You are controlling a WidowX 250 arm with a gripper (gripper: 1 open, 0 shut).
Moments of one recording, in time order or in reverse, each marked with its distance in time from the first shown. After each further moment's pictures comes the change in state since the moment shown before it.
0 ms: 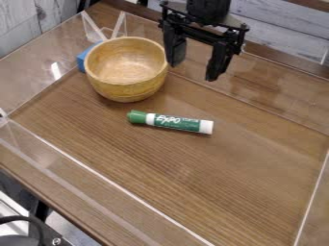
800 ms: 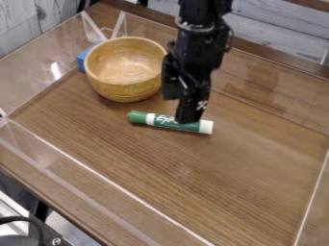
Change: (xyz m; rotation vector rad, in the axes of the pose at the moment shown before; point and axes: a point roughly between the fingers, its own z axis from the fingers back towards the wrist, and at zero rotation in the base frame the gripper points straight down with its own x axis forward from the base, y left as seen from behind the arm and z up) arm -0.021 0.006 -0.053 0.014 0.082 -0.657
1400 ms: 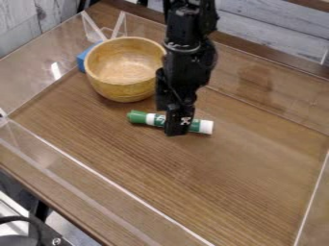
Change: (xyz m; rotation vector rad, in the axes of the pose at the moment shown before) arm -0.009 0.007 -0.020 0.023 -0.033 -0.054
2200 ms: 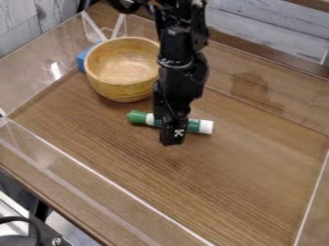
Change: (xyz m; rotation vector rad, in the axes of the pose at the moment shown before) arm 0.002 0.006 -0.022 0.026 -0.032 -0.038
